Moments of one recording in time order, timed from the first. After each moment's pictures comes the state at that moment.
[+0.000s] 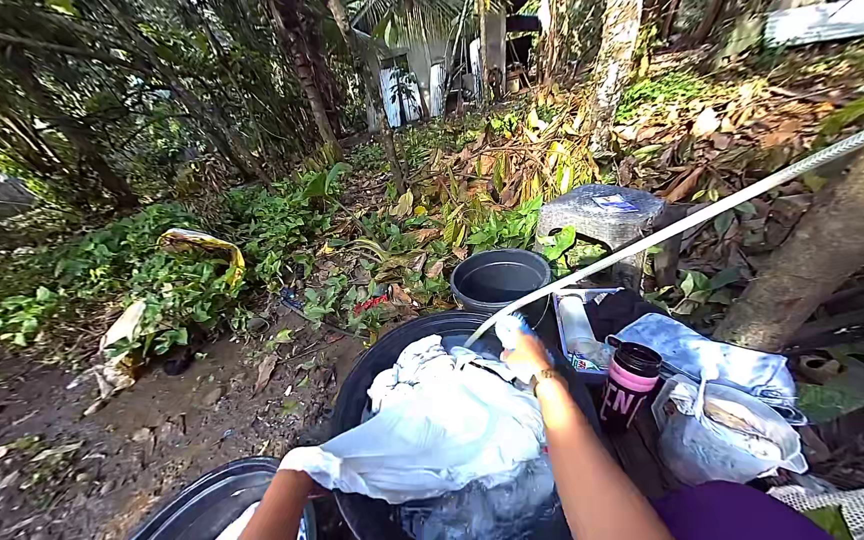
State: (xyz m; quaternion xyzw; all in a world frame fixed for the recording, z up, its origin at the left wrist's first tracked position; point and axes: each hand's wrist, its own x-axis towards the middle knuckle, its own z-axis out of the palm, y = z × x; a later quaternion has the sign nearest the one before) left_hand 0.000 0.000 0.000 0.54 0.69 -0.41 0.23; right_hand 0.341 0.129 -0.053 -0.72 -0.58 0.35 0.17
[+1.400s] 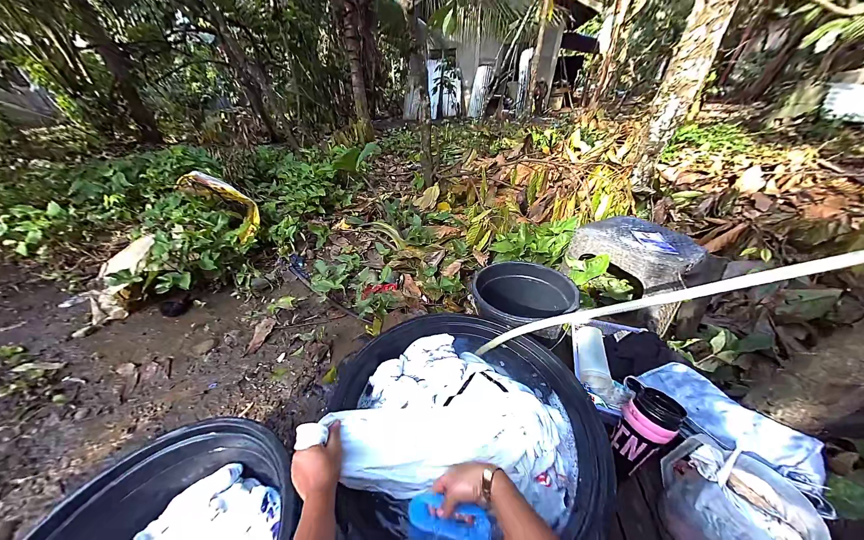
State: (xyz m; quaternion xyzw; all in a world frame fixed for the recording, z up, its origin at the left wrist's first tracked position) left_hand -0.023 0.007 -0.155 0.30 0.91 0.25 0.15; right_hand 0.231 0.060 -0.204 -0.35 -0.70 0.60 -0.20
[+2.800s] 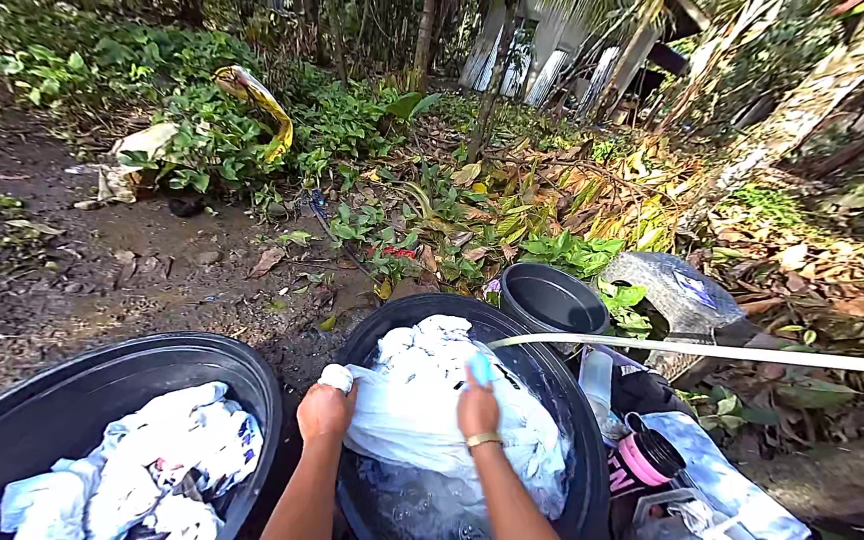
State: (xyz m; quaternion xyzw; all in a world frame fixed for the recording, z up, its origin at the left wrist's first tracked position) left_hand -0.014 0.013 -0.135 0.37 0.90 0.11 0.19; right_hand 0.201 0.091 -0.145 -0.68 -0.70 0.21 0.04
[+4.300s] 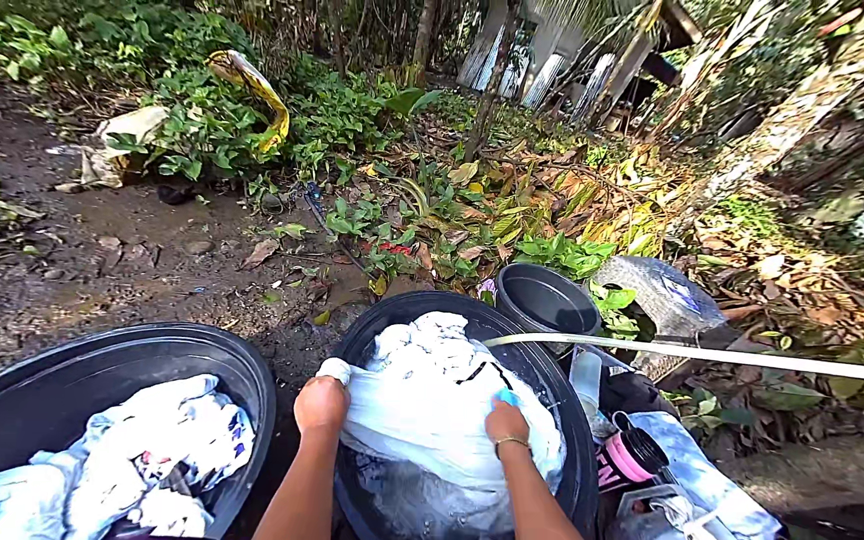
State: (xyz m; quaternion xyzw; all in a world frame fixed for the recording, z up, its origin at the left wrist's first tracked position) left_hand -0.019 0.018 -0.130 0.37 0.90 0.06 0.23; right_hand 0.258 0.112 -0.166 -0.73 -0.64 0.22 -0.12
